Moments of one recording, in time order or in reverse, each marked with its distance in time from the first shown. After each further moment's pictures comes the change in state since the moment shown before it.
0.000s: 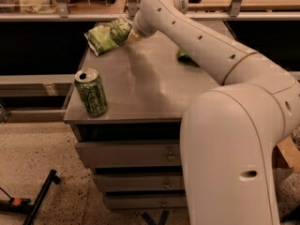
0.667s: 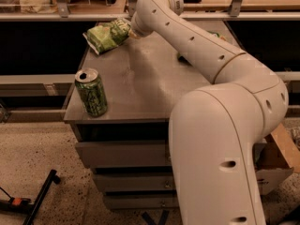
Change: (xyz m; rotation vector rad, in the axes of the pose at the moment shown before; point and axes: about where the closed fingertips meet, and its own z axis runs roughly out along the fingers) arm -0.001 -0.008 0.020 0.022 0.013 0.006
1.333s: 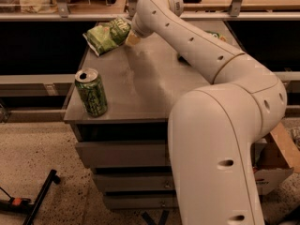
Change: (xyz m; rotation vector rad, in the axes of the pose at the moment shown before) arm 0.005 0.000 0.003 0.002 0.007 0.003
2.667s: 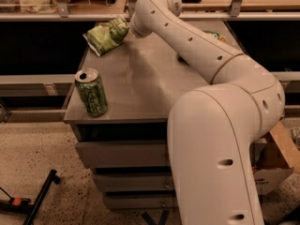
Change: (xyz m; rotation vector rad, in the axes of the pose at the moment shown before) arm -0.007 0.003 0.001 -0.009 -0.017 -0.020
